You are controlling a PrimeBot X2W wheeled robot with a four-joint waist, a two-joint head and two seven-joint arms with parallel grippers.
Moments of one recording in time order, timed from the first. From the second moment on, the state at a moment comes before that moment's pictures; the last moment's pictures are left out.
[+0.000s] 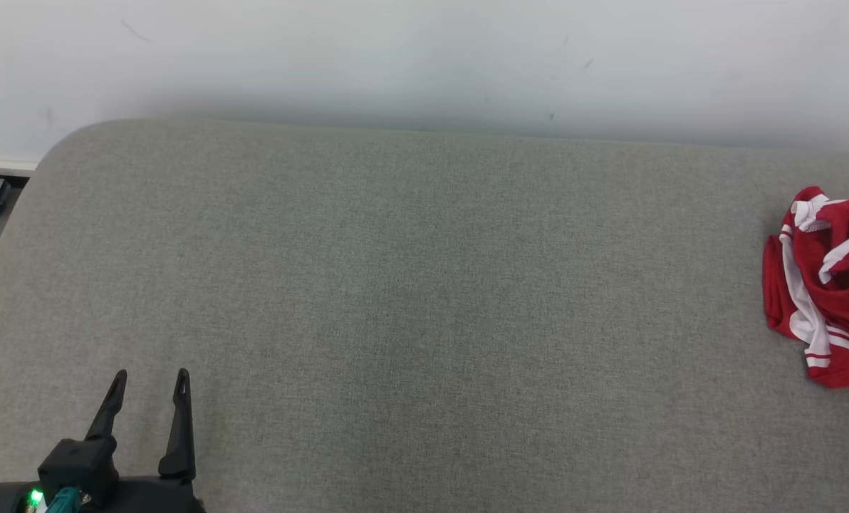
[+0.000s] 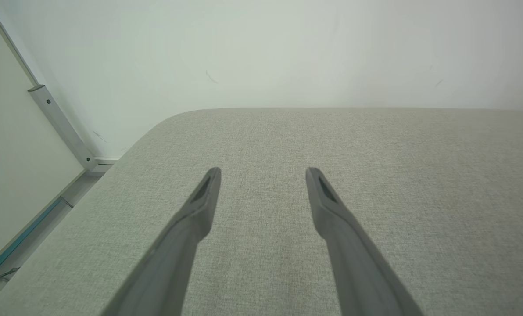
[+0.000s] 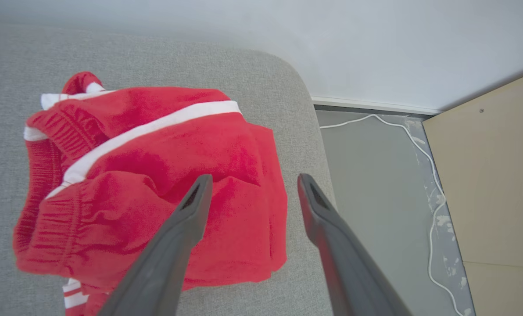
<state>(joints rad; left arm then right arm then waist) -0.11 0.40 -0.43 0.16 -0.39 0.27 -0.26 -1.07 -0.72 1.07 1.29 1.06 0.13 0.31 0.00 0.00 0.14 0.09</state>
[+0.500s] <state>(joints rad) -0.07 0.42 -0.42 0.14 -0.40 0.29 -0.26 -0.99 -0.60 1.02 1.11 1.10 0.13 -0.10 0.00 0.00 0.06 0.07</state>
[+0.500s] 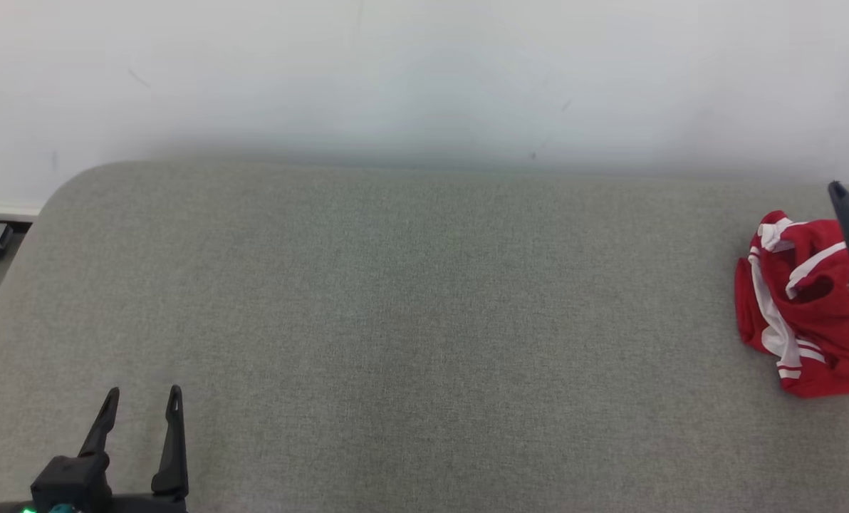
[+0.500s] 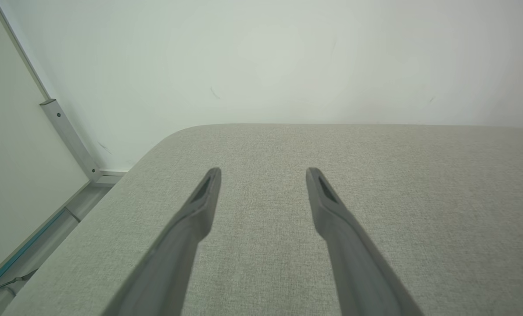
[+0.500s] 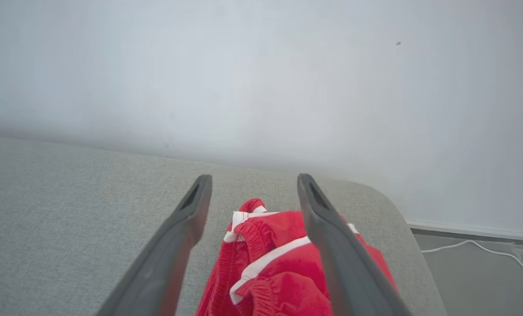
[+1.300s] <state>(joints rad) 0.03 0.45 -0.40 0.08 -0.42 0.34 -0.25 -0.52 -0.53 0.35 0.69 0.78 0.13 -0.26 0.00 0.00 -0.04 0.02</state>
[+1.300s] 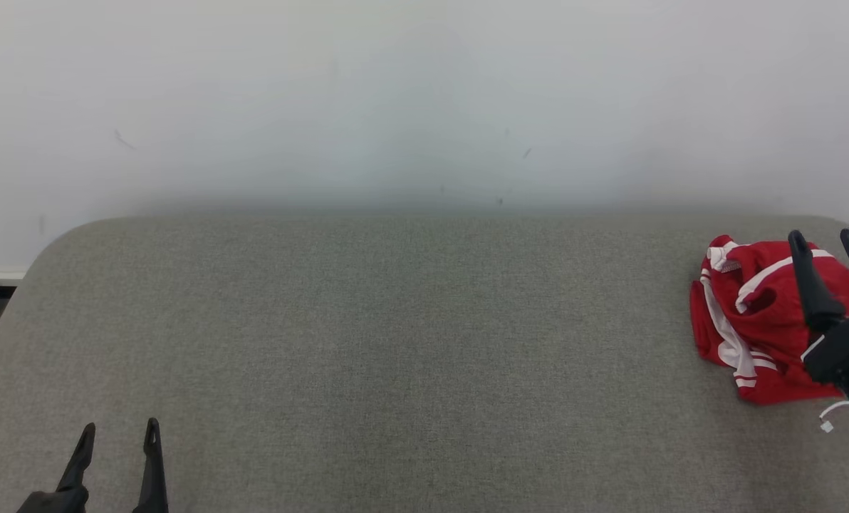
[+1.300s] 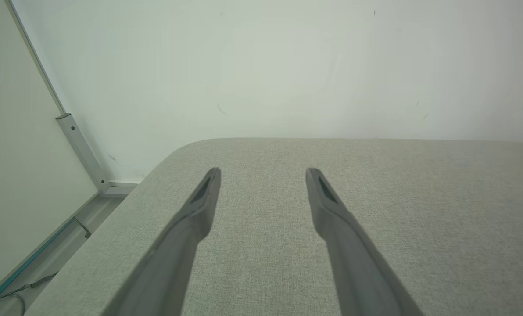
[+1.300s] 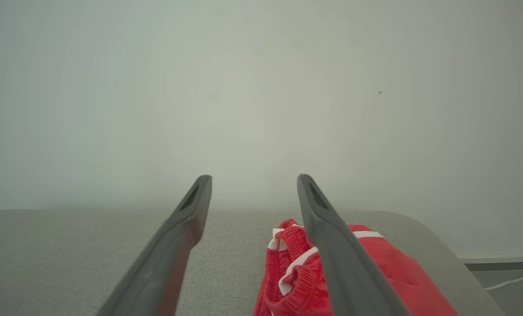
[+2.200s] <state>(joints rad) 0.07 0.47 -0.37 0.07 -0.45 0.37 -0.25 -0.04 -0.16 -0.03 0.29 0.32 0.13 -0.21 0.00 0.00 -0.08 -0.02</state>
